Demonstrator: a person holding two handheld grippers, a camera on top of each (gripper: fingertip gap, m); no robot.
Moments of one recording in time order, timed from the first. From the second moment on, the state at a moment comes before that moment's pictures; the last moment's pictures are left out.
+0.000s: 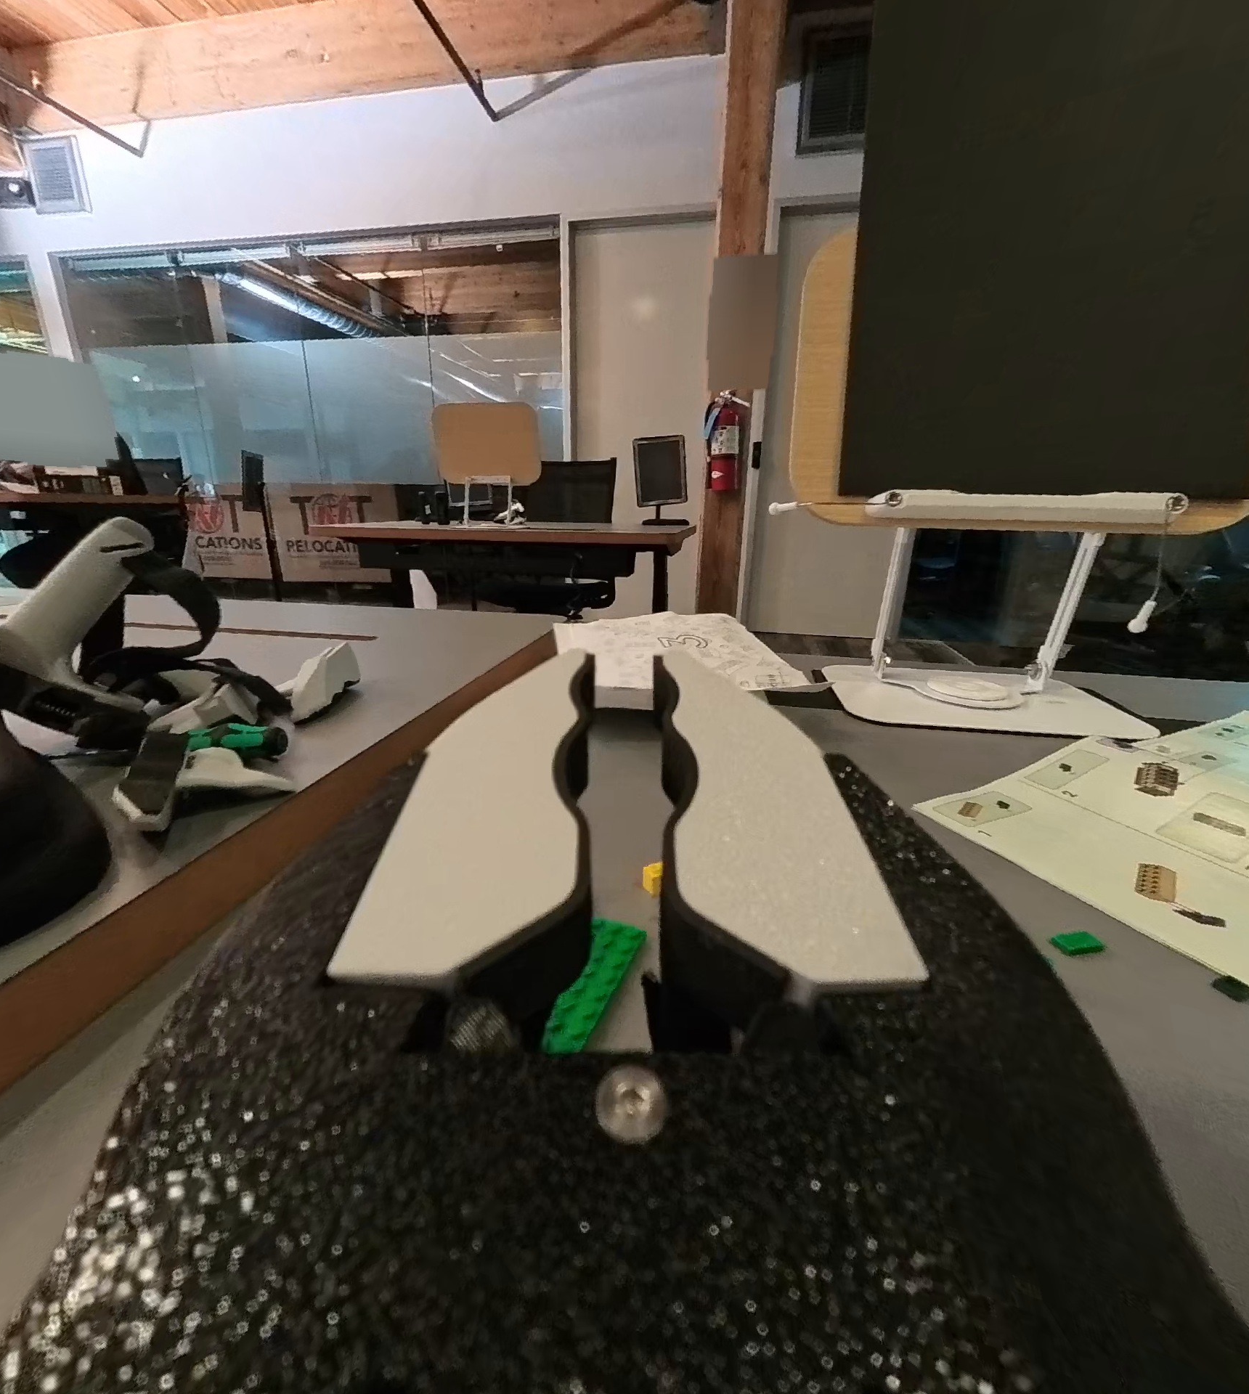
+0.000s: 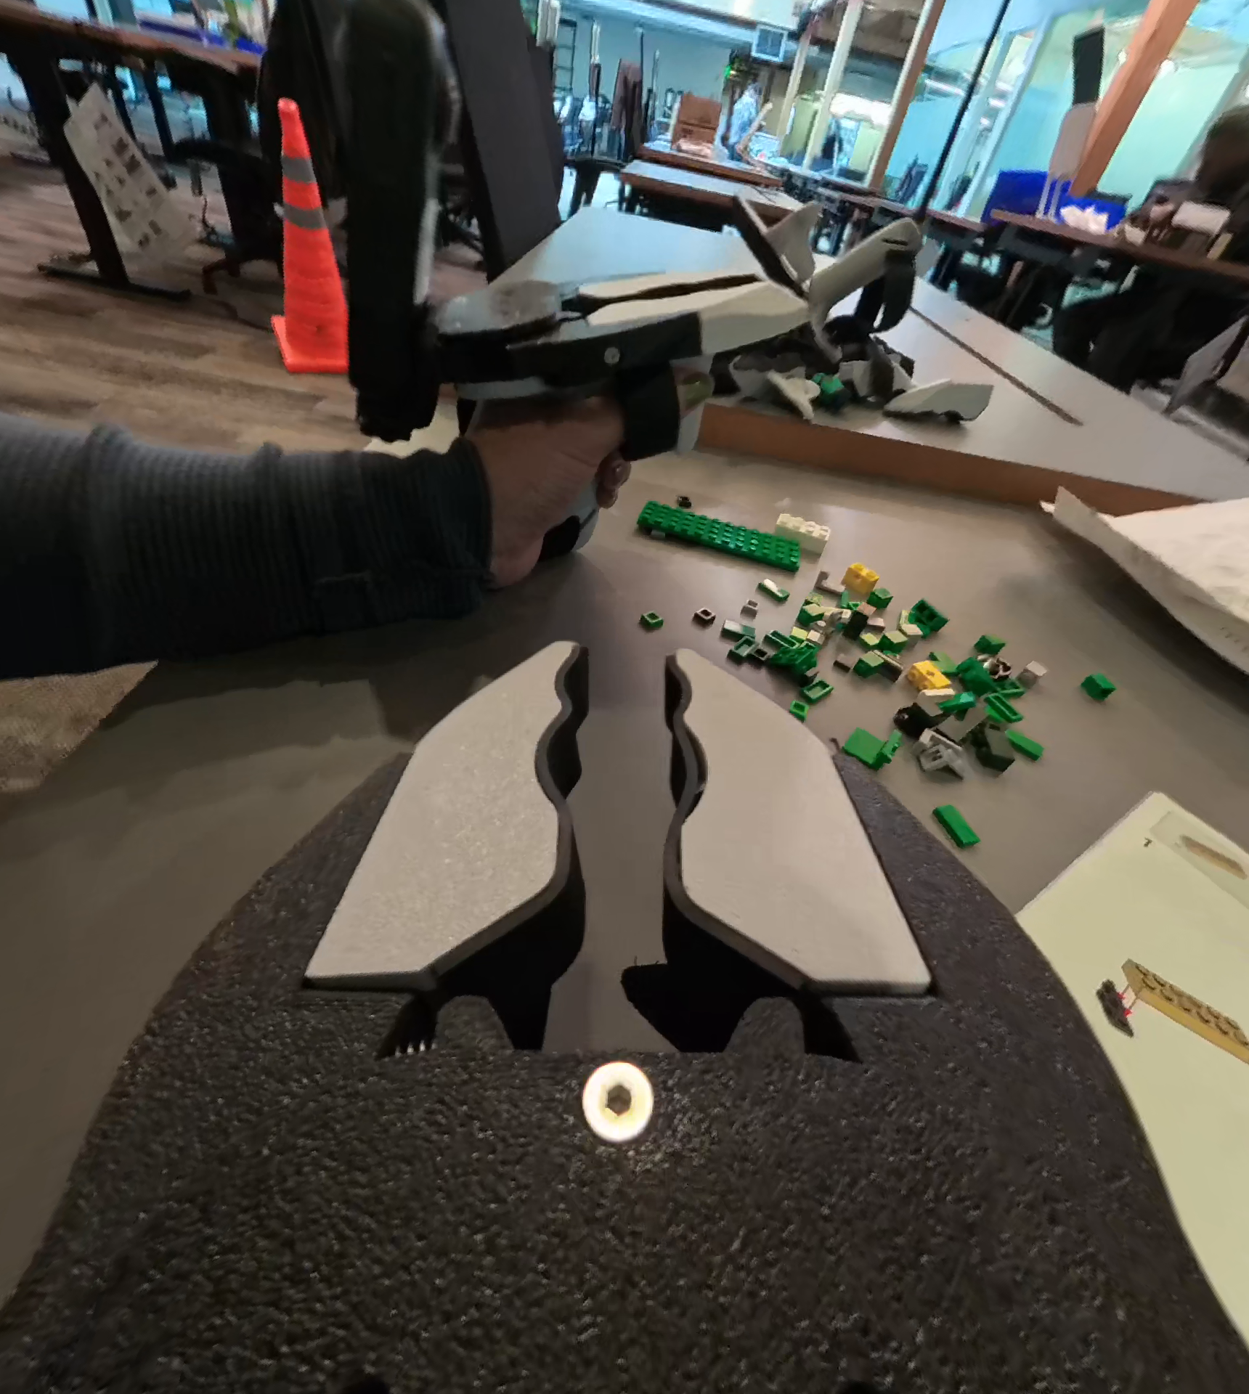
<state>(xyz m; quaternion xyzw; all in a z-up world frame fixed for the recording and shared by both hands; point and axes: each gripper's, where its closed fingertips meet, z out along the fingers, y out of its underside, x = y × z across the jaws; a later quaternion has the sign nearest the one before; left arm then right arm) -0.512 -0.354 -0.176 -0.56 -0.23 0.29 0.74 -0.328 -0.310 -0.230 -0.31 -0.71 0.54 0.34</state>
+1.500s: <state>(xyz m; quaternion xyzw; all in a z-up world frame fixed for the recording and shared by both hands) -0.571 -0.338 -0.175 -0.59 -0.19 0.35 0.70 -0.440 -0.192 -0.289 -0.29 -0.90 0.28 0.17</state>
